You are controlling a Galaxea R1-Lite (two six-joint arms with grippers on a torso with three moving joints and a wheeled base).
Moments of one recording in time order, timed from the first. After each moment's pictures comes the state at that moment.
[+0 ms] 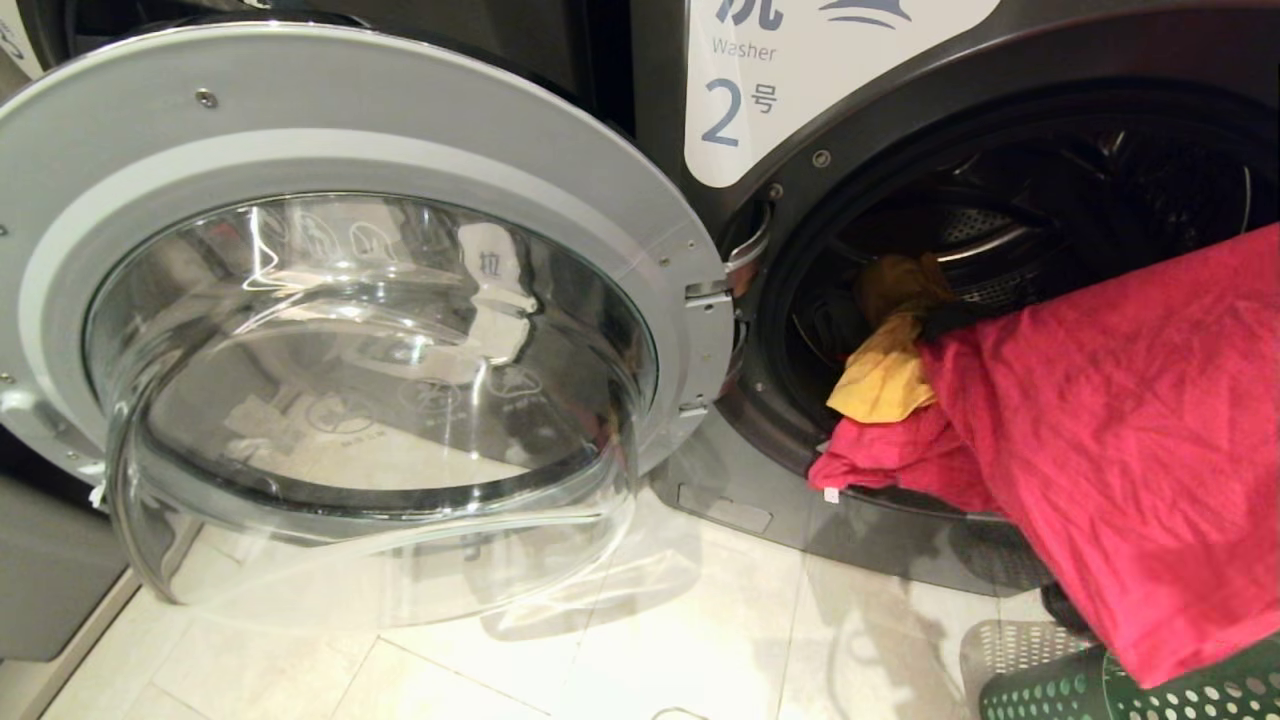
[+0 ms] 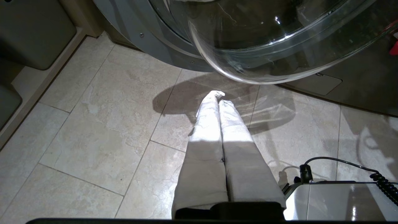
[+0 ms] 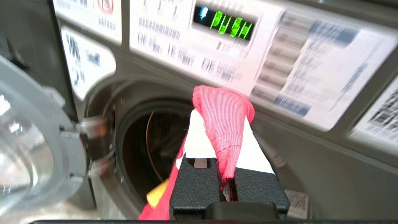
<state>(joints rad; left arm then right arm) -0.01 0.00 0.00 0.00 0.00 0.00 0.31 0.61 -0.96 -0.20 -0.07 -0.32</state>
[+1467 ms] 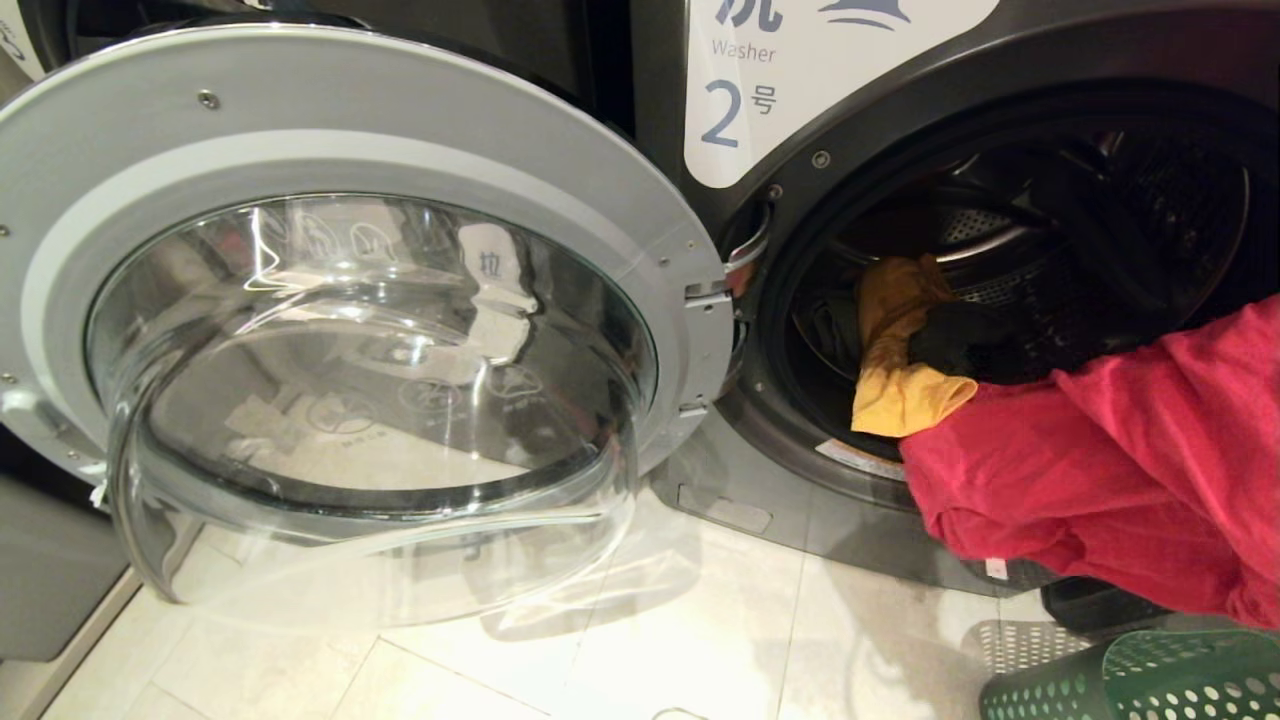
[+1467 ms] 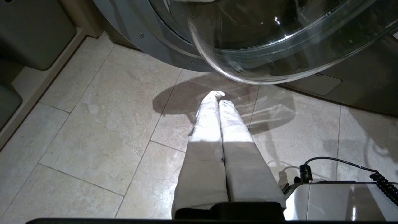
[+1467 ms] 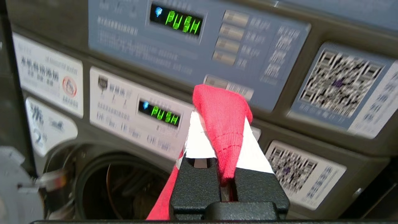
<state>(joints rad) -0.01 0.00 0.00 0.00 0.00 0.00 0.25 0.69 -1.52 0.14 -0.12 -0.37</state>
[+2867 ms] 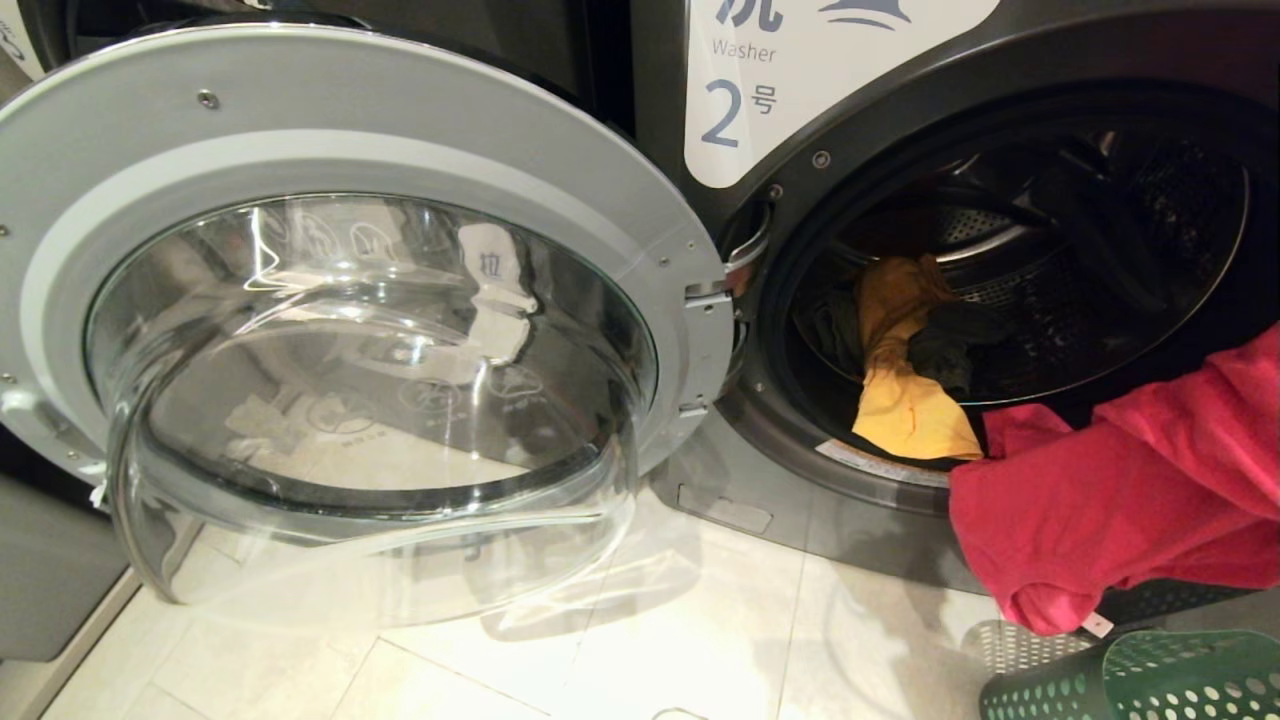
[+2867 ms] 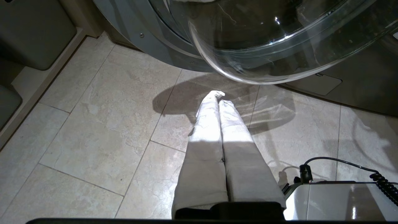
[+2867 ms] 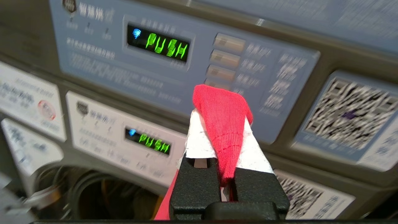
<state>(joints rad) -0.01 0.00 0.00 0.00 0.00 0.00 0.22 0.93 -1.95 0.39 -0.16 -0.31</state>
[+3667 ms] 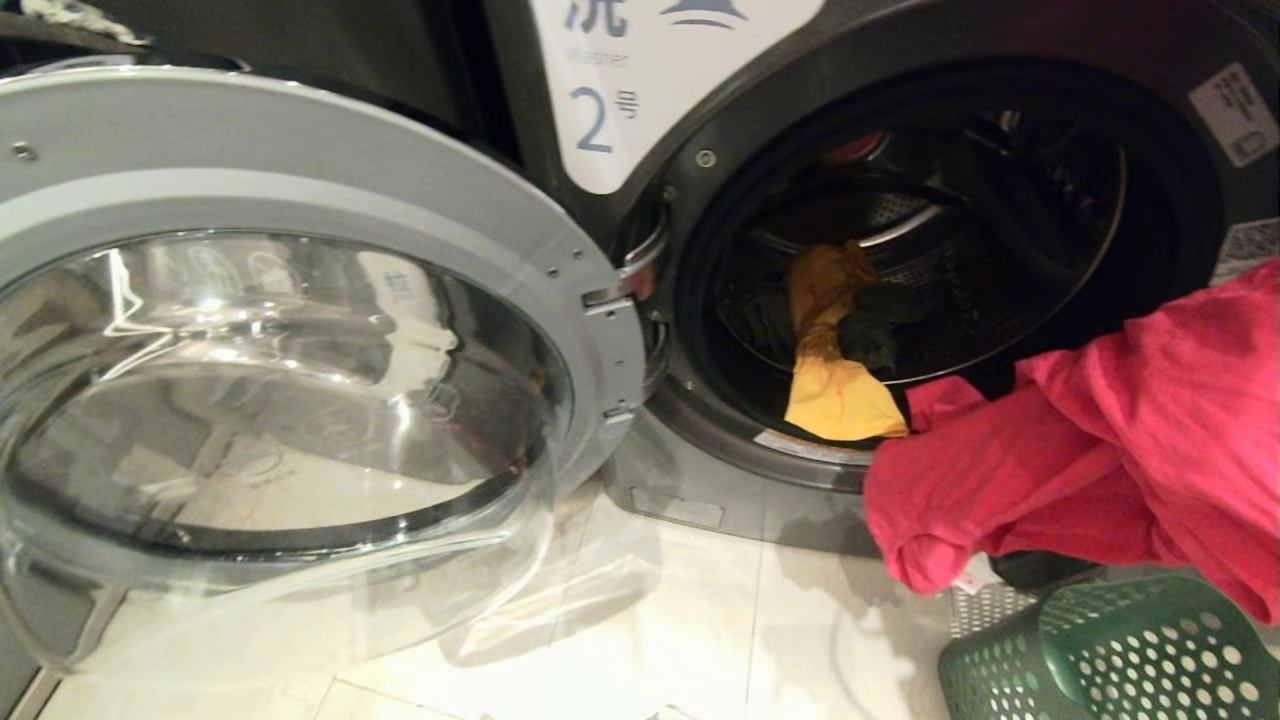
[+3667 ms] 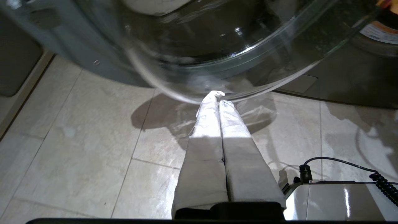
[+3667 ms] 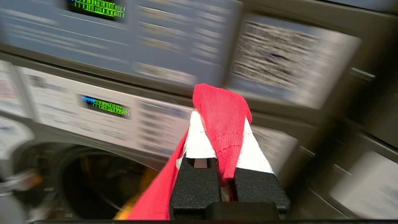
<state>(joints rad) -0.01 0.00 0.00 0.00 0.00 0.00 0.21 0.92 -1.95 0.46 -0.17 -0.26</state>
